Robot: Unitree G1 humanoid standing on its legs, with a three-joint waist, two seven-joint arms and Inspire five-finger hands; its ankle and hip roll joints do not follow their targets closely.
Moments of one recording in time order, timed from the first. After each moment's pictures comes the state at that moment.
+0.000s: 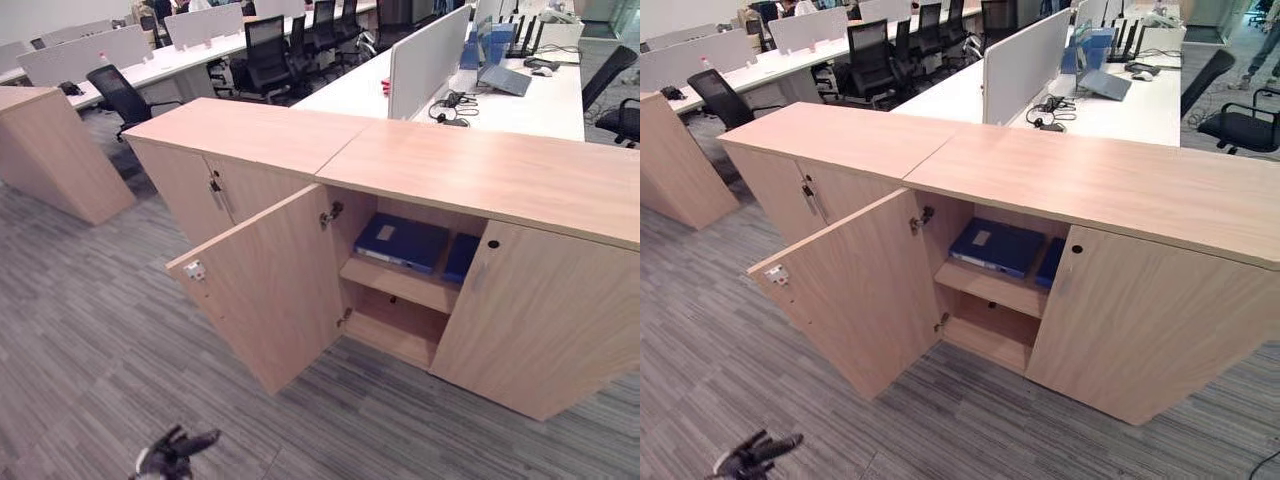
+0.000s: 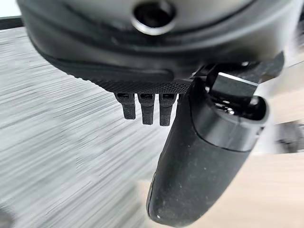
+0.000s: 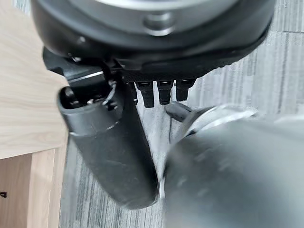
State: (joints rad) left arm -0.06 0.54 0.12 1.16 -0.49 0.00 0.02; right arm 0.04 -0.28 0.07 1.37 0.44 0.02 0.05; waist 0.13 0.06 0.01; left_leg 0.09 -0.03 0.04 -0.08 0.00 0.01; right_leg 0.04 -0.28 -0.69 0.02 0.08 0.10
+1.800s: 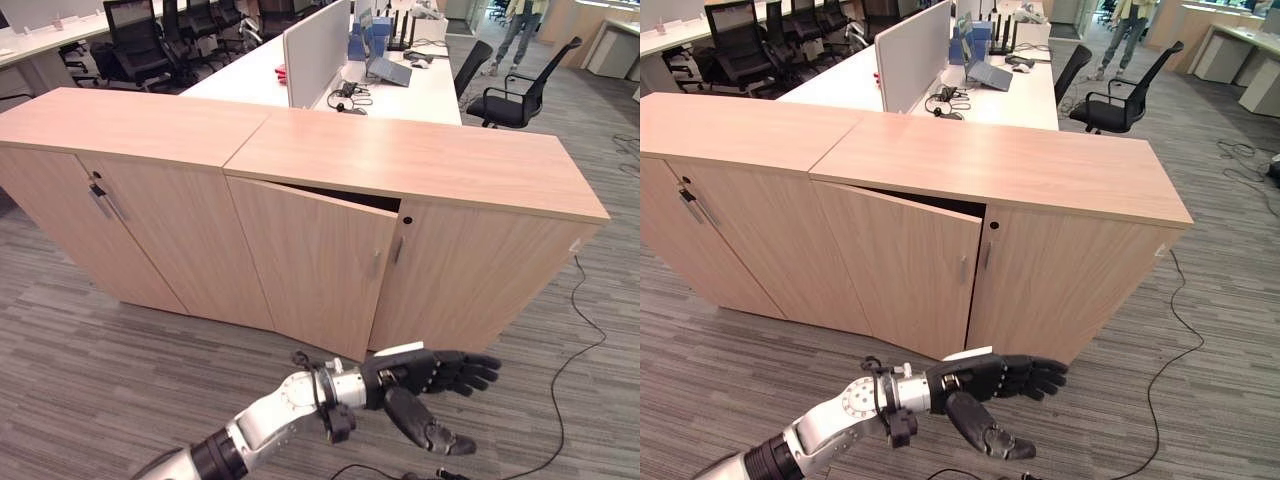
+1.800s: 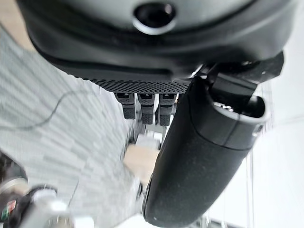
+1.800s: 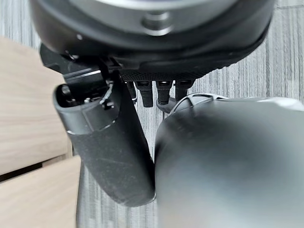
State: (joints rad) left arm -0.25 0.47 -0.78 -0.06 -0.59 0.06 -0.39; right arm -0.04 -0.20 0.22 1.35 0.39 0.02 0.10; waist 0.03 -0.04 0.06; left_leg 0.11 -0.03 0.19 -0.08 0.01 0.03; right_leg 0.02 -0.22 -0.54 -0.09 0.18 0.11
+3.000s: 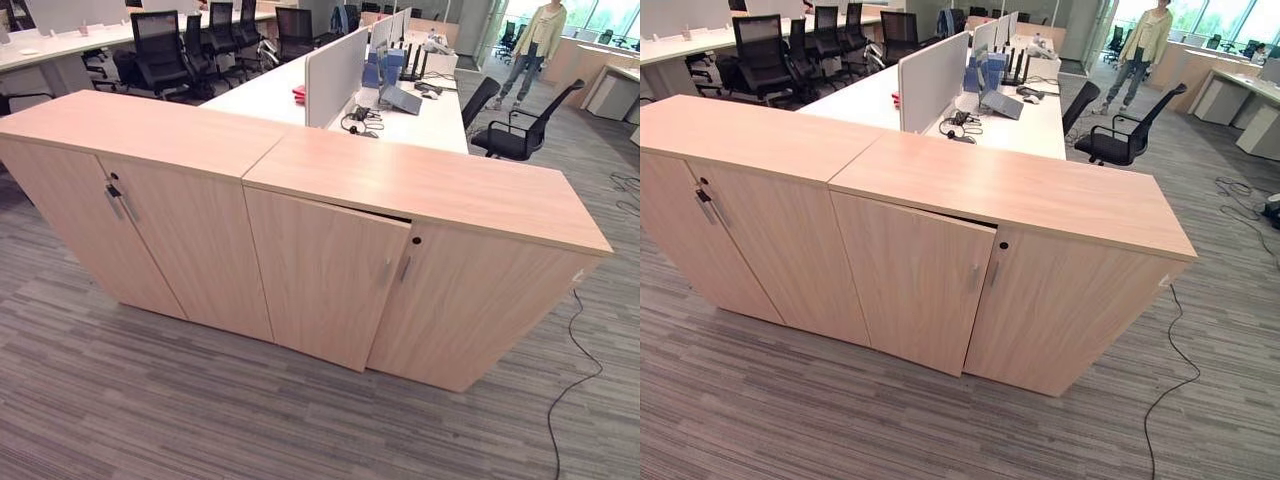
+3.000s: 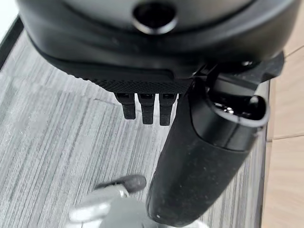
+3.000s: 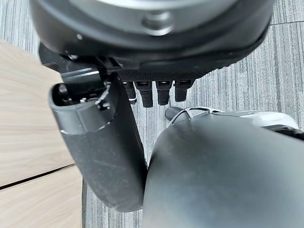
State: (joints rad) left arm 0.13 0.26 -0.10 1.31 -0.12 -0.10 0.03; right arm 0.06 -0.16 0.13 1.33 0.39 -0.03 0.04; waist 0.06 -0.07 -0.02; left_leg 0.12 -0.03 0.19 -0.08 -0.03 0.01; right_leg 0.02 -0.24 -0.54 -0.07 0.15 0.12
